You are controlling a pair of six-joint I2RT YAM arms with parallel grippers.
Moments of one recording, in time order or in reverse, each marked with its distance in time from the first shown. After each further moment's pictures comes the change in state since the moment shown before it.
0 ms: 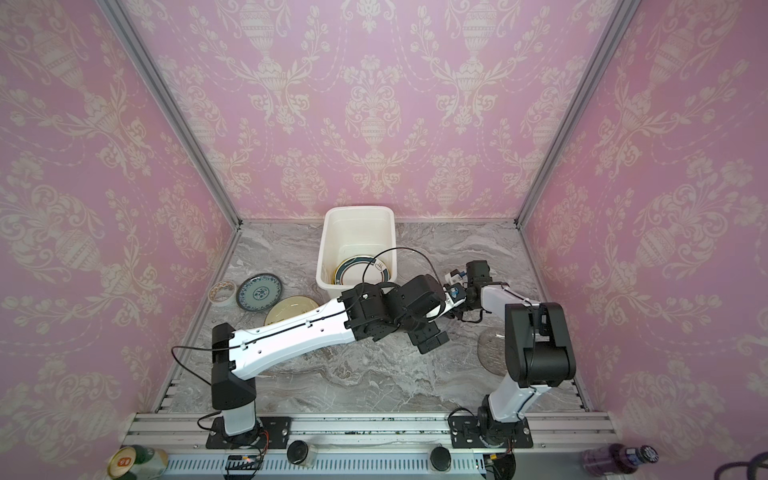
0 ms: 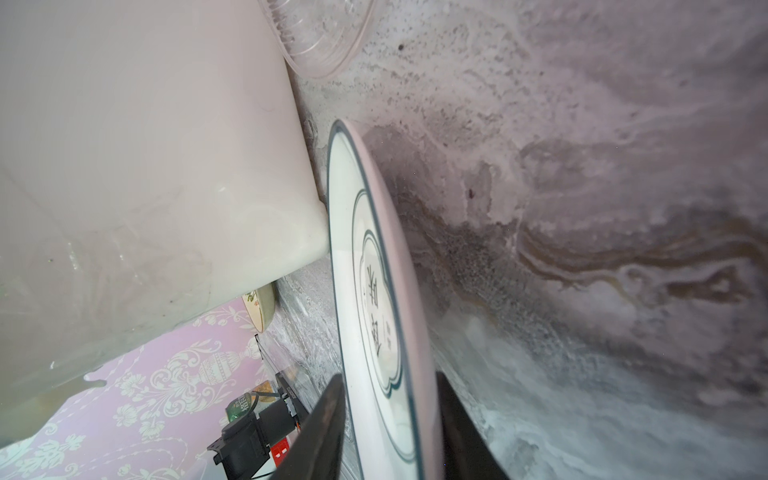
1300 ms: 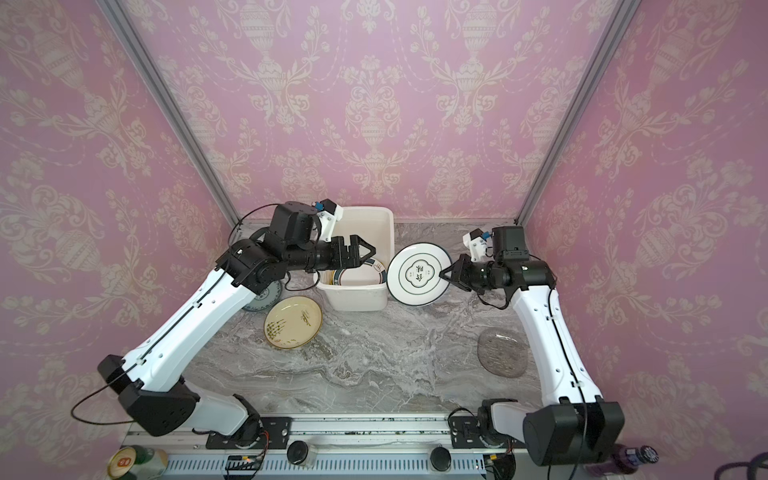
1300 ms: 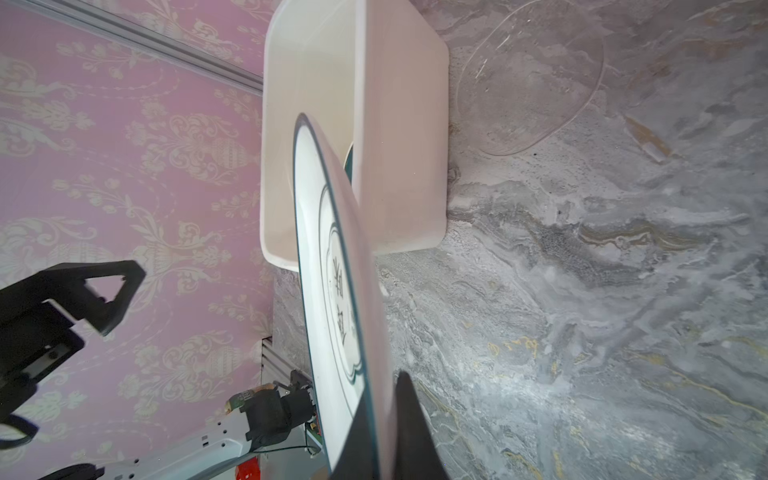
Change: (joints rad) left arm 0.594 -0.425 -0.262 0.106 0.470 -0.680; right arm 0.003 -0.434 0.430 -0.569 0.103 -0.053
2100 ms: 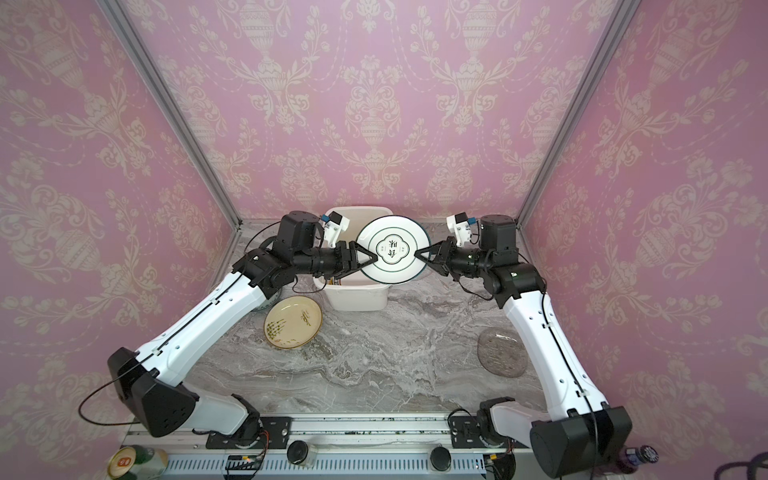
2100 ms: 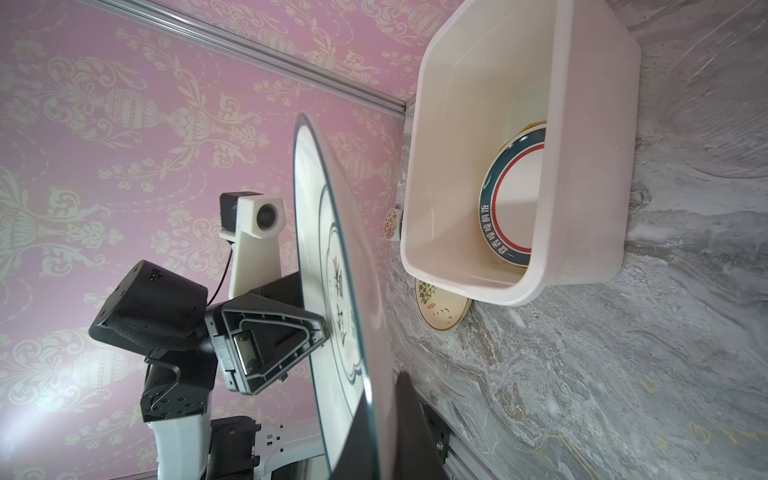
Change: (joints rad) left arm 0.049 -0.002 -0.216 0.286 0.241 -0.190; right arm 0.150 -0.022 -0.031 0.400 -0.130 0.410
